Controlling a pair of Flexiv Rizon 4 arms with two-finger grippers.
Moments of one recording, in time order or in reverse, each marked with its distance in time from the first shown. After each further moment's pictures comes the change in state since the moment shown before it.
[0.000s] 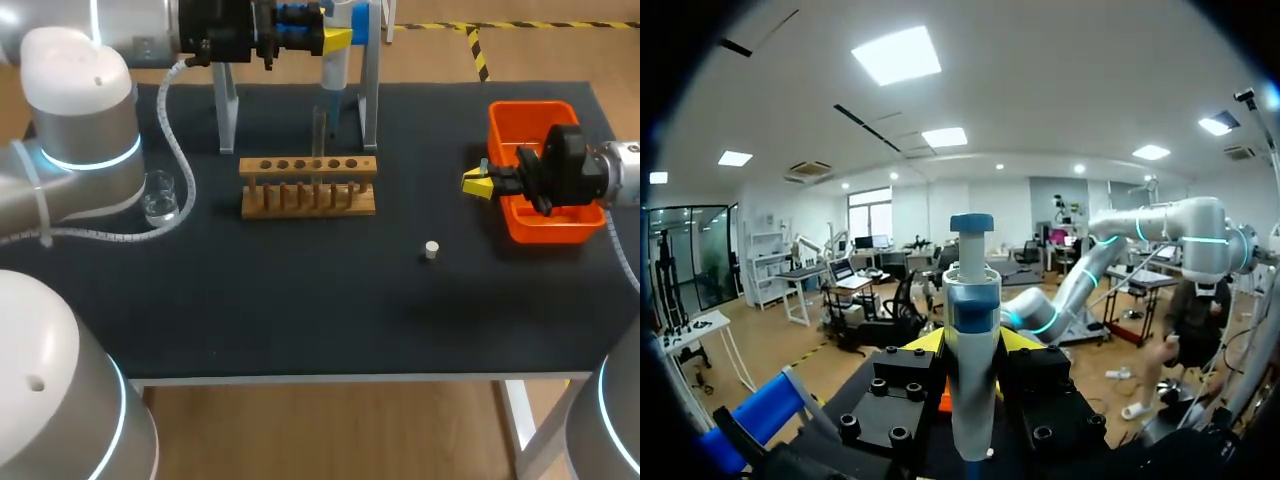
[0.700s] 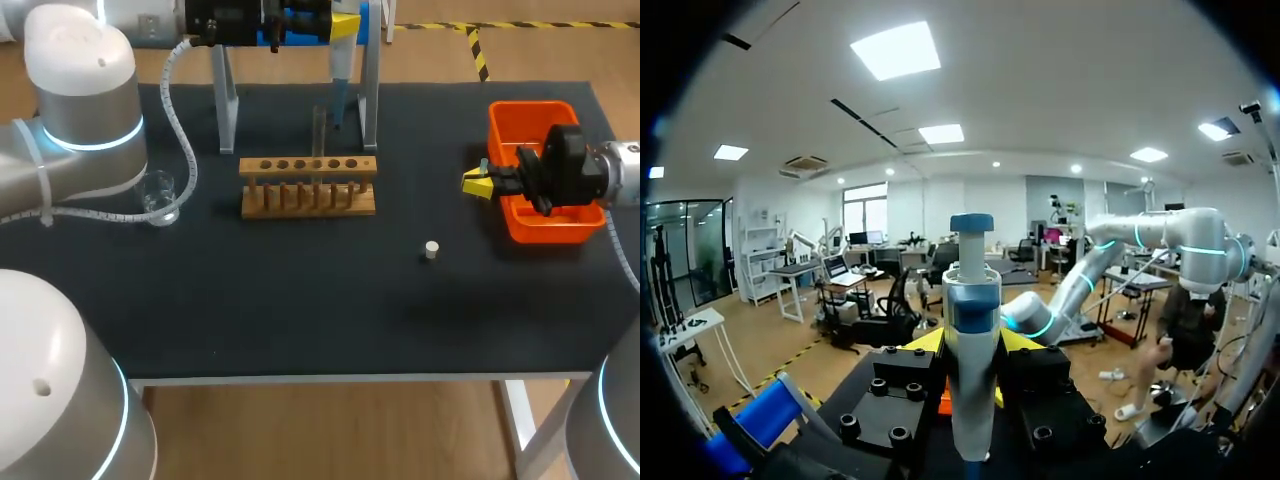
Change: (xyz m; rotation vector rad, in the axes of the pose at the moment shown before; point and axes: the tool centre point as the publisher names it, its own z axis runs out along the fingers) left arm -0.004 -0.015 0.008 -0.012 0.026 -0.014; right arm 0.000 0.000 0.000 0.000 0.000 0.000
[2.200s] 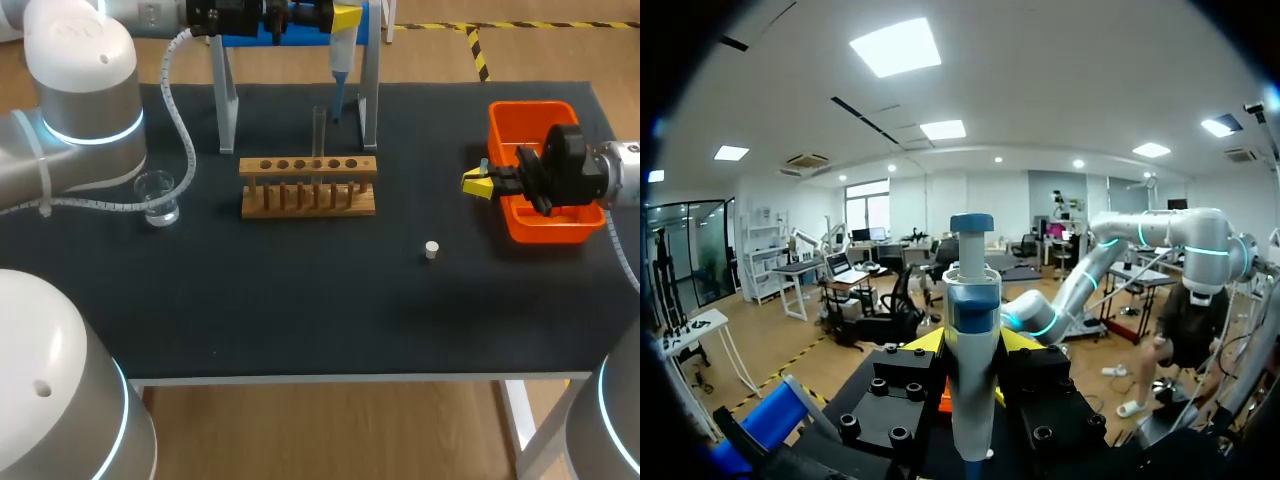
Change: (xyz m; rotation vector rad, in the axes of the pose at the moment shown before) left arm -0.004 -0.008 -0.001 -0.021 -0.014 0.008; right arm 0.000 0.000 0.000 0.000 0.000 0.000
